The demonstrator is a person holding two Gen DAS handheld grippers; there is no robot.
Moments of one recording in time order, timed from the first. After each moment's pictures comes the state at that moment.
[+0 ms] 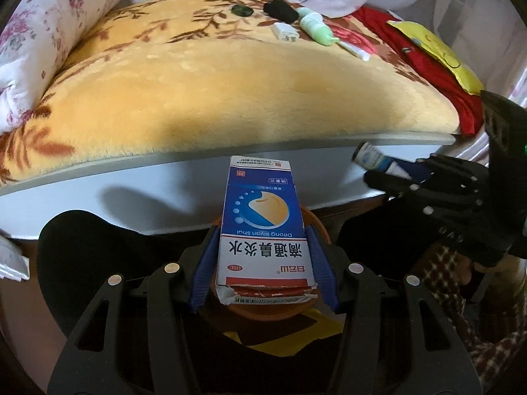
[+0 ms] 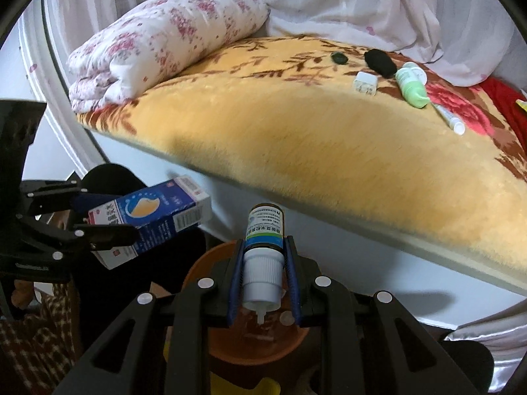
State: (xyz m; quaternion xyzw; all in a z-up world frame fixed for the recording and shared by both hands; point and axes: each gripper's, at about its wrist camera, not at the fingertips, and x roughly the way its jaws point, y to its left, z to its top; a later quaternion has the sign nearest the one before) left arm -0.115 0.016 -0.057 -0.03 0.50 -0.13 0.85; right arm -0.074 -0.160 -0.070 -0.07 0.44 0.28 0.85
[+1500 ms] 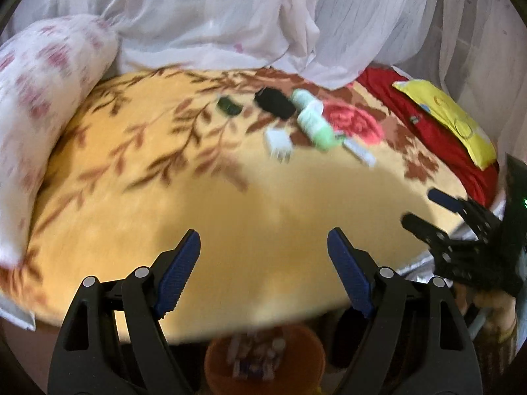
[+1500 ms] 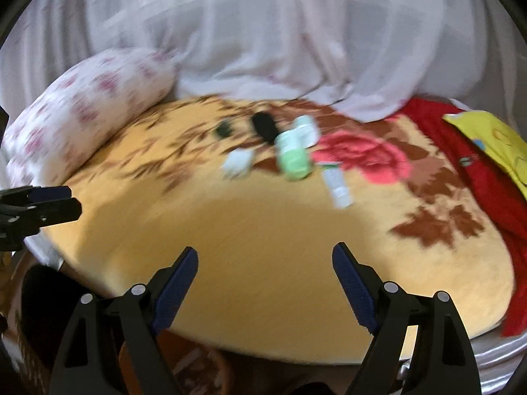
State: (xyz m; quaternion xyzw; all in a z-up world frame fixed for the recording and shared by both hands) left arm 0.041 -0.032 0.019 -0.03 0.40 -0.12 0.91; right arm 0.044 -0.256 -0.010 -0.03 0.35 0.14 0.93
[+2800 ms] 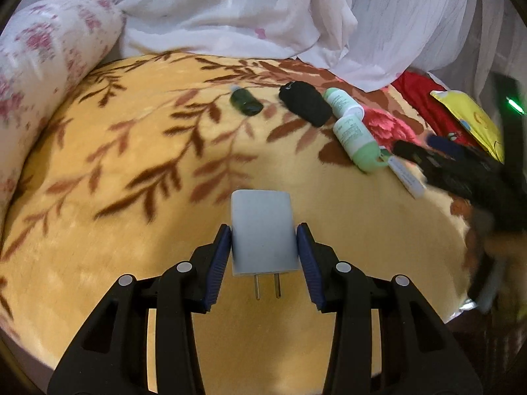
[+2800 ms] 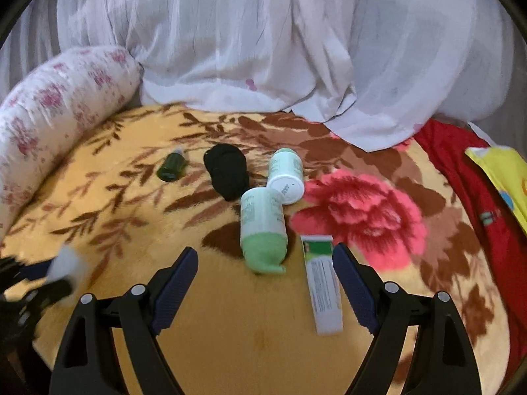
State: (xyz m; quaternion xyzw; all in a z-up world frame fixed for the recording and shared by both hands) left arm 0.105 -0.022 -0.023 -0.05 0.42 -0.07 0.90; right arm 0.205 -0.221 -0.014 -0.07 0.37 0.11 0.92
